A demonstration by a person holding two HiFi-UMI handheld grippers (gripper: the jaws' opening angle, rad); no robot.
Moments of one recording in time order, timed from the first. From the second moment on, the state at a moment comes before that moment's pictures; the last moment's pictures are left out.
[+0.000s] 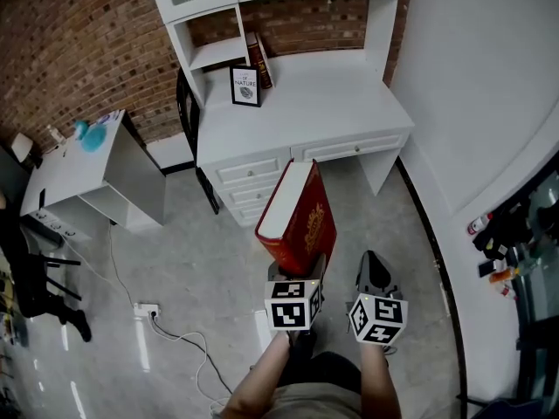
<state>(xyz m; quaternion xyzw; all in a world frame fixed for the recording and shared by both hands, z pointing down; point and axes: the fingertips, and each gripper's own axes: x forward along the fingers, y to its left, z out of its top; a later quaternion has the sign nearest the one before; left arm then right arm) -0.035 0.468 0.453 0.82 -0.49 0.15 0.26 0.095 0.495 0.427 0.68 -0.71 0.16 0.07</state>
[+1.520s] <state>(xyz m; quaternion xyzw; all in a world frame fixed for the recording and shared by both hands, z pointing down) -0.018 0.236 0.464 0.77 -0.56 0.14 0.28 0.105 0.238 0.429 0.61 -0.78 0.14 0.09</state>
